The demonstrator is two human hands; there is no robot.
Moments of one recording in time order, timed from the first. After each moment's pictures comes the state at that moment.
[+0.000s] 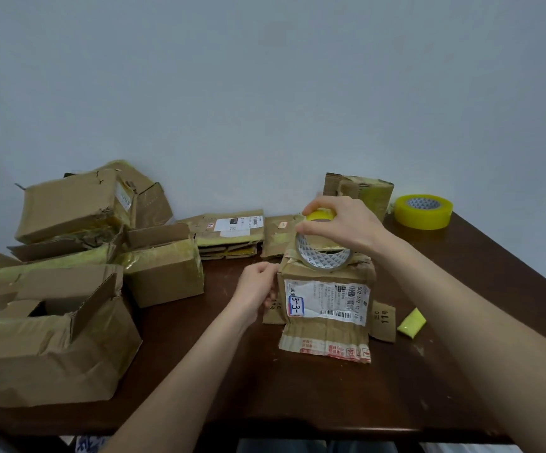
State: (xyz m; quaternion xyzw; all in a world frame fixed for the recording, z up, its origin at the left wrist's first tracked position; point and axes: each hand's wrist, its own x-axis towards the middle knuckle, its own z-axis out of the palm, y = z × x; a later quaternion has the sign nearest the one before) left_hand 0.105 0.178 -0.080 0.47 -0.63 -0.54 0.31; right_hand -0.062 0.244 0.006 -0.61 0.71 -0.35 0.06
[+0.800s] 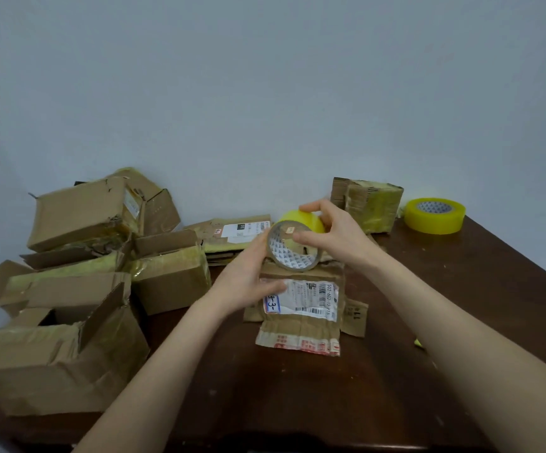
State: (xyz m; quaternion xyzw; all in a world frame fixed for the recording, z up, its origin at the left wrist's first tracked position) left_hand 0.141 0.147 -0.052 0.29 -0.91 -0.18 0.23; right_hand -0.049 0.229 -0.014 -0.60 0.60 -0.50 0.19
